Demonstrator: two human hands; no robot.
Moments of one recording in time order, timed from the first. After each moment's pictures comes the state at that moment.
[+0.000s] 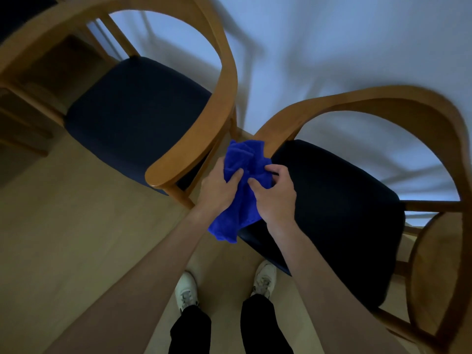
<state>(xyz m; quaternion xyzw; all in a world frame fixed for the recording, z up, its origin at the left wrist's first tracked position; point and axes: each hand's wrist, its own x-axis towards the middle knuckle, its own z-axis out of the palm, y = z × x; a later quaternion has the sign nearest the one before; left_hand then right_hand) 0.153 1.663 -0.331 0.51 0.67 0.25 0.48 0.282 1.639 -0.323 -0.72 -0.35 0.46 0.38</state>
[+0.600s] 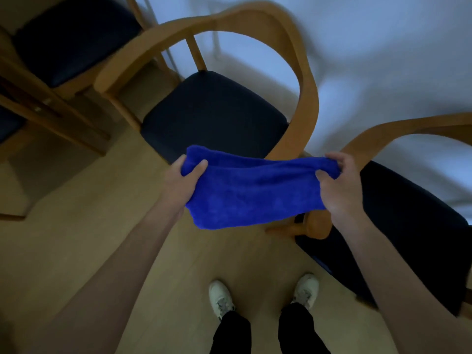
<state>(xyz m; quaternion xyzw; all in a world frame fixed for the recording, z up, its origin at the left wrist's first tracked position) -0.108 1.669 -0.286 0.31 0.68 0.40 0.52 0.185 1.679 -0.276 -0.72 -0.40 0.41 0.39</state>
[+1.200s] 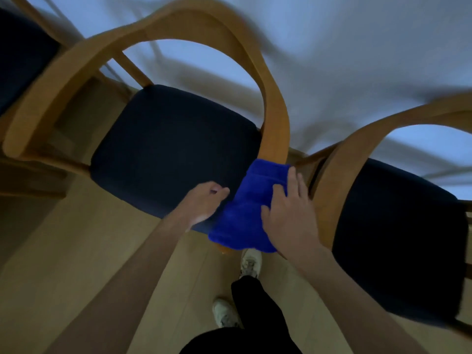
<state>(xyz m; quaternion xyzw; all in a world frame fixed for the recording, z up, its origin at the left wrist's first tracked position) -0.039 1.806 -0.354 0.53 0.65 -0.03 0.55 0.145 1.733 -0.310 -0.76 -0.60 0.24 -0.02</state>
